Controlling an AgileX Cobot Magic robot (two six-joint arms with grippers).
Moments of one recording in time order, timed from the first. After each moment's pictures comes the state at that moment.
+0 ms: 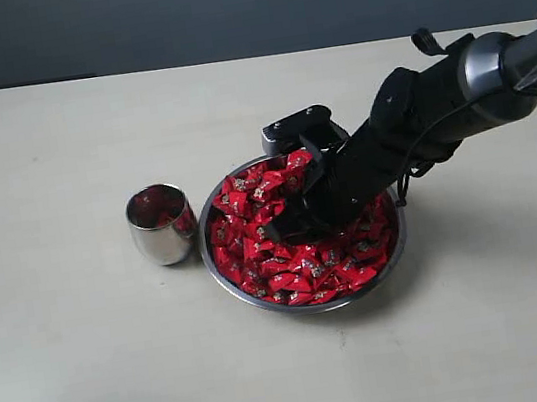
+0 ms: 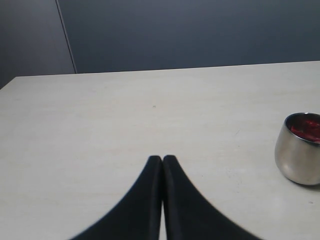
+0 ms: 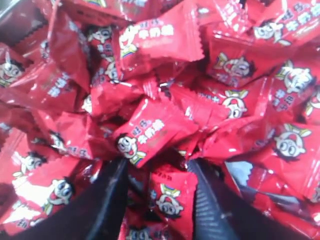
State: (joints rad) left arm 0.12 0.00 0.00 0.05 0.29 -0.02; right arm 0.65 2.00 -1.04 0.82 0.35 -0.79
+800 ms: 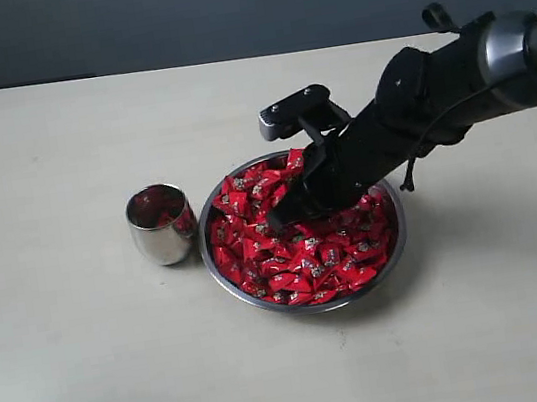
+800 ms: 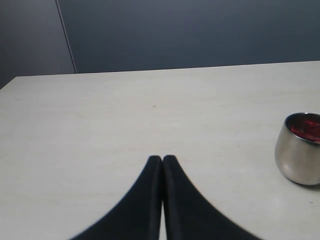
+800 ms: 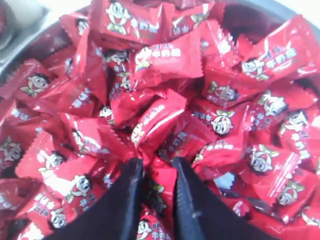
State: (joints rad) left arm 0.12 0.00 0.00 0.05 0.29 -0.02; right arm 0.65 1.93 -1.04 0.76 0.35 -0.79
